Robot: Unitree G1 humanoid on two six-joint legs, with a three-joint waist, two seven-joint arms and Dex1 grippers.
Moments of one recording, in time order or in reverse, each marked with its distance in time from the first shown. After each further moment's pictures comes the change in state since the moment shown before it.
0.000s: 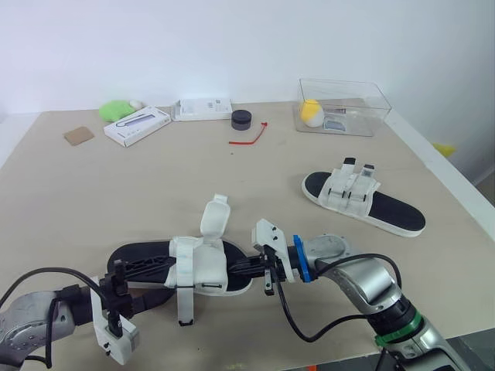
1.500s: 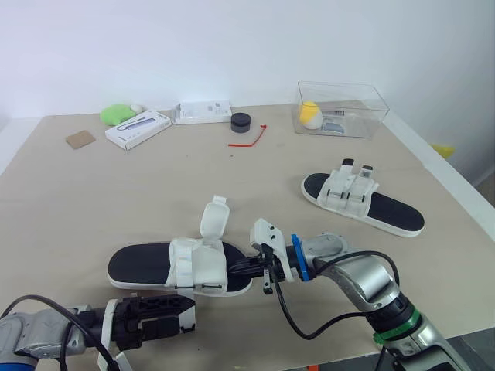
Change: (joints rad) left arm -0.090 -0.113 -0.018 0.127 0.364 -0.410 0.217; right arm -0.018 0.006 0.007 0.011 0.011 0.031 0.002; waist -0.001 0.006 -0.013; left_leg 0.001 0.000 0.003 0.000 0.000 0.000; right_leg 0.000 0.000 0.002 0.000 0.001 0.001
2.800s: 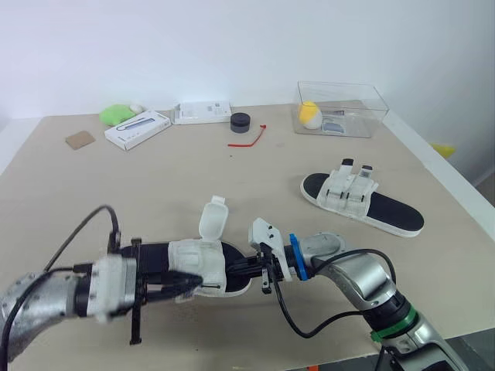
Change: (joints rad) left arm 0.080 0.747 -0.397 -0.628 -1.825 1.259 -0.441; right arm -0.011 0.014 0.004 0.022 0.001 -0.001 0.004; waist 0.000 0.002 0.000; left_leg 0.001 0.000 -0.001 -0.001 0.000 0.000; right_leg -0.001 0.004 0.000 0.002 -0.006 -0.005
